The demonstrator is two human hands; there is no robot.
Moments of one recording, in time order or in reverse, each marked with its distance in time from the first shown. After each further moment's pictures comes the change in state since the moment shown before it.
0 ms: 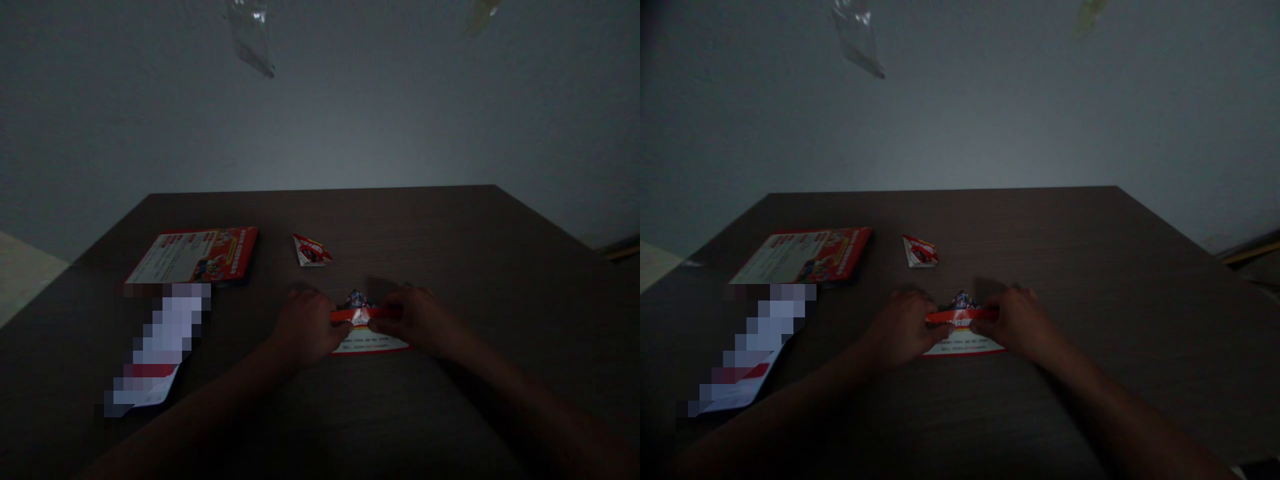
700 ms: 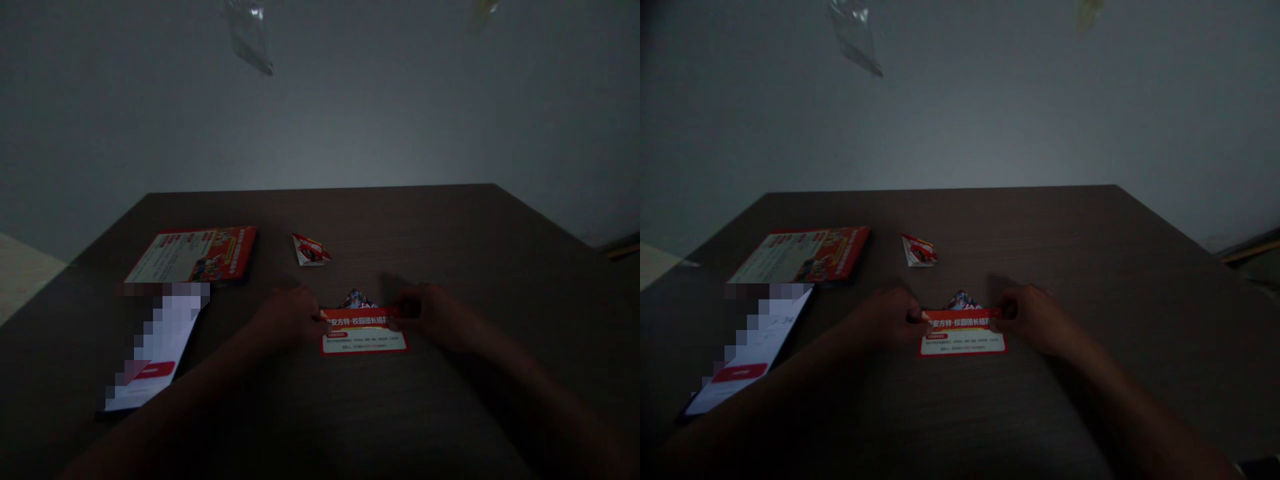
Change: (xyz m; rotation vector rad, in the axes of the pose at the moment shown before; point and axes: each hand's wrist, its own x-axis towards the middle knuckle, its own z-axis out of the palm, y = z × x) left_hand 0.001 -0.029 -0.012 -0.083 -0.210 -0.015; right_hand -0.003 0.027 -0.009 0.175 -0.095 0.101
